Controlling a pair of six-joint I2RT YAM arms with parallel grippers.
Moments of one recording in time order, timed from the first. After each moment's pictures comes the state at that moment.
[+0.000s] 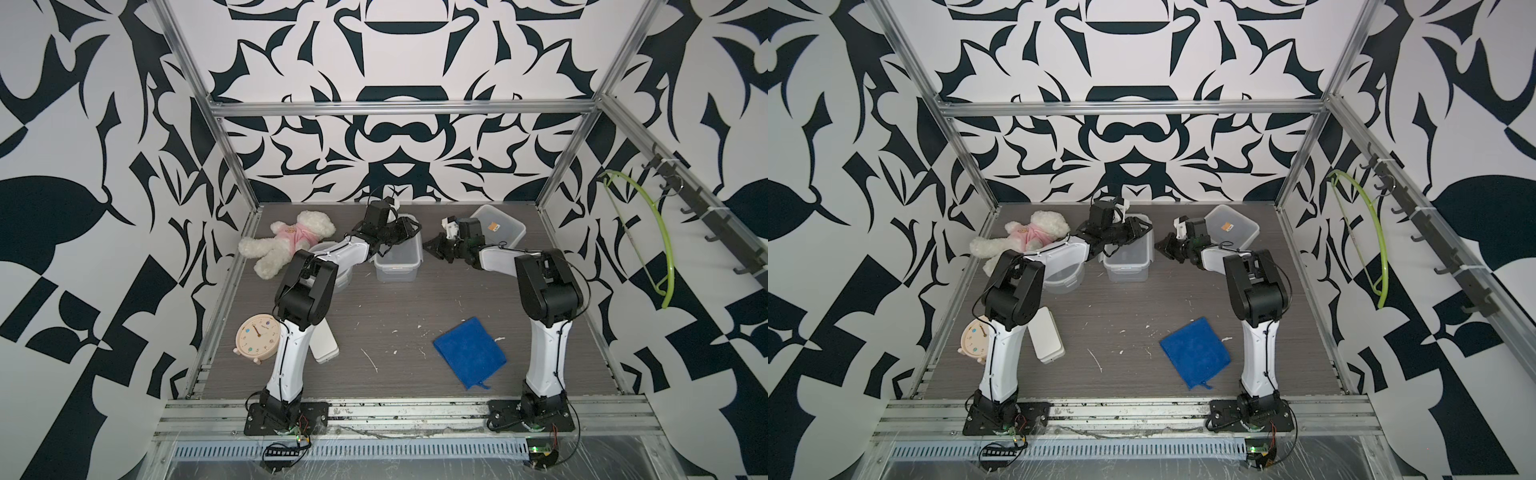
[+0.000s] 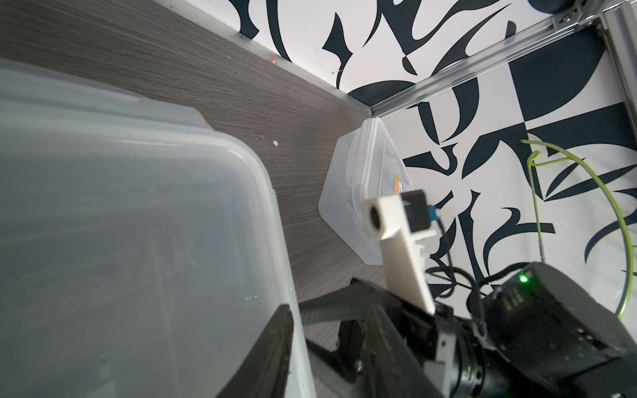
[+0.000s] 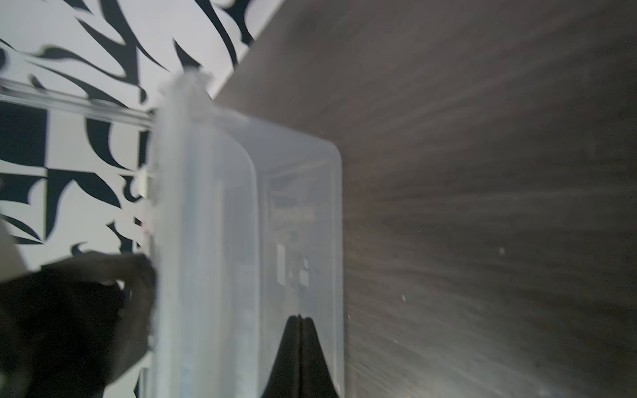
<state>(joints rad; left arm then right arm) -0.51 2.20 1.60 0.12 0.49 -0.82 0.27 2.08 1.27 0.10 -0.61 0.76</state>
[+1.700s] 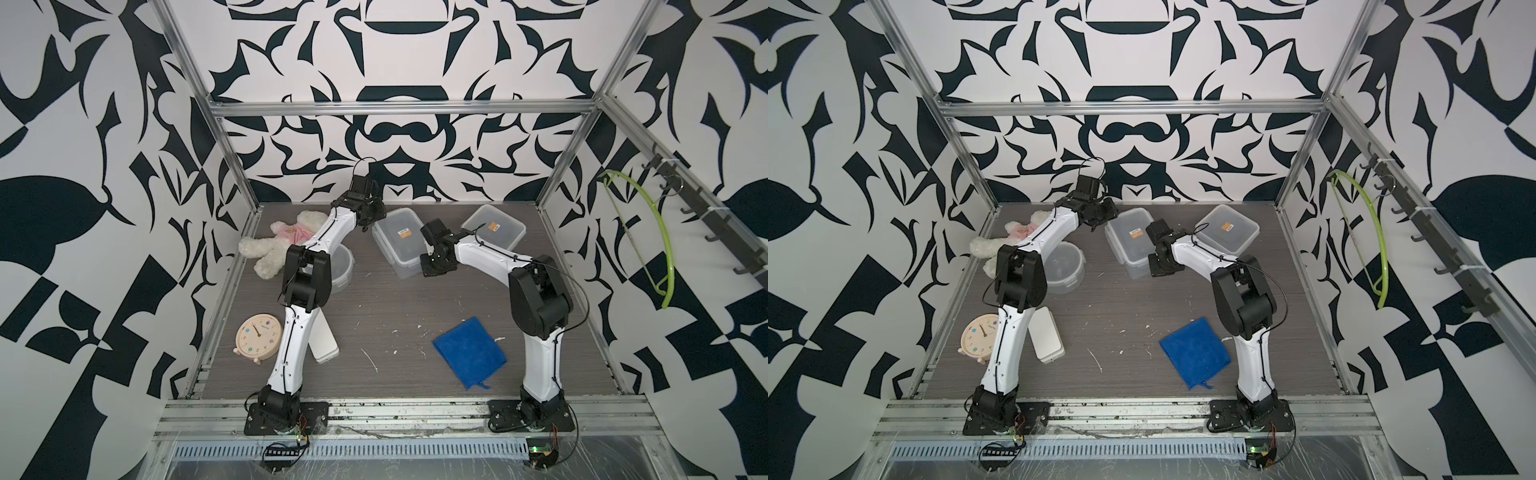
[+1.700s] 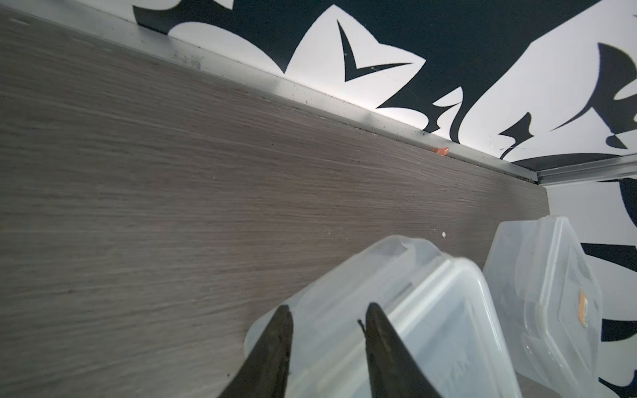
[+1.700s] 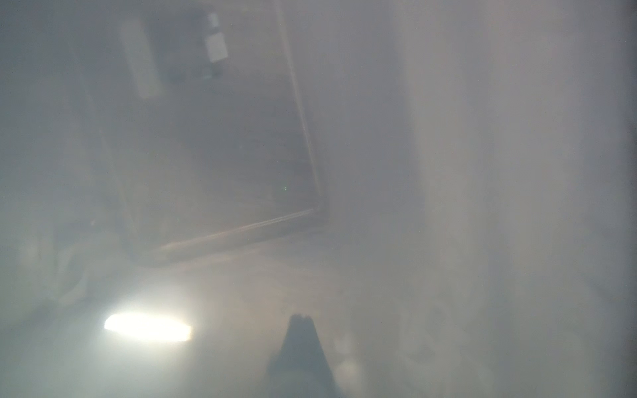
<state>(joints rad) -0.37 2.39 2.16 -0.55 0.19 -0.59 0.47 2.03 1.55 -0.74 0.06 0.31</state>
